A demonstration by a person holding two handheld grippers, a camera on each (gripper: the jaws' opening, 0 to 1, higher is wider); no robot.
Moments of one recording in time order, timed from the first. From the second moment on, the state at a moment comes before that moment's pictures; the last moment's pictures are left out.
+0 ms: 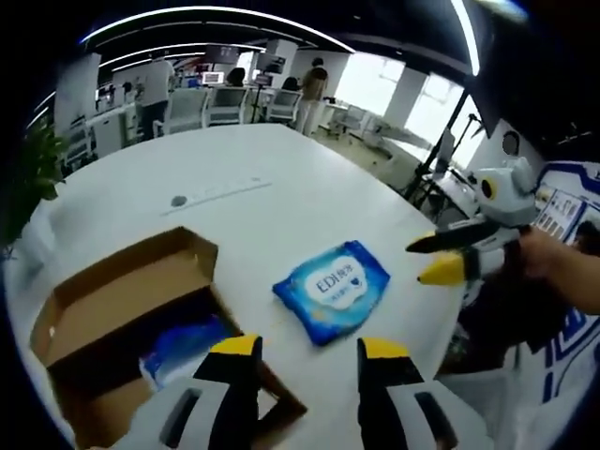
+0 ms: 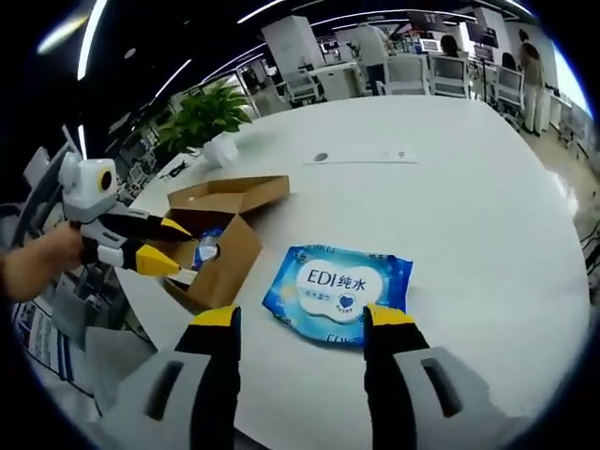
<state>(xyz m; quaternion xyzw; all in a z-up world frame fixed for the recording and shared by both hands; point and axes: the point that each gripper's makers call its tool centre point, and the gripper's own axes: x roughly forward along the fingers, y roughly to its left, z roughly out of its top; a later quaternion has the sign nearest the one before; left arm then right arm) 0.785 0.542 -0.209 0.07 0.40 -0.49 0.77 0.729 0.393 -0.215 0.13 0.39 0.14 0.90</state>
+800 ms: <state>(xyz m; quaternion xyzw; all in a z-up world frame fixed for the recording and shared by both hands) 0.807 0.633 -0.208 0.06 0.40 -0.48 0.78 0.762 0.486 -0.204 0.11 0.38 0.16 0.90</state>
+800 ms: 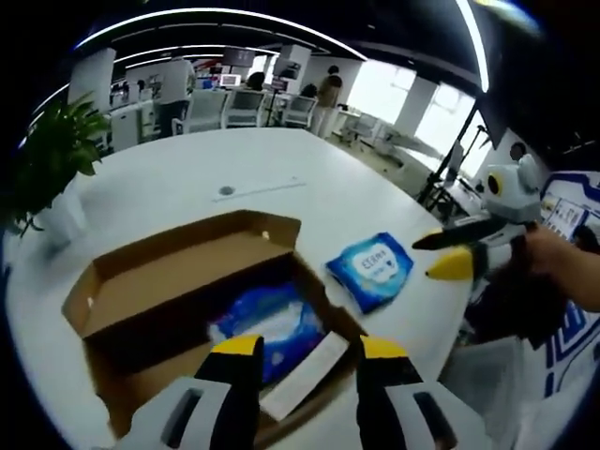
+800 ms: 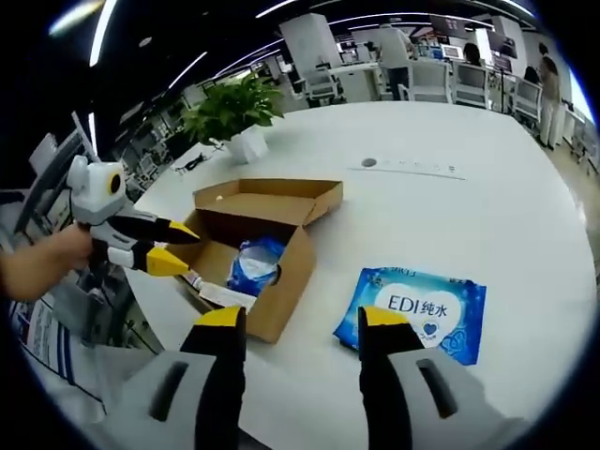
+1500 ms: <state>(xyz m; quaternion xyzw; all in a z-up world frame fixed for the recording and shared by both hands) 0.832 0.661 -0.214 0.05 0.40 -0.48 0.78 0.785 0.528 -0.206 0.11 0.39 0.17 0.90</state>
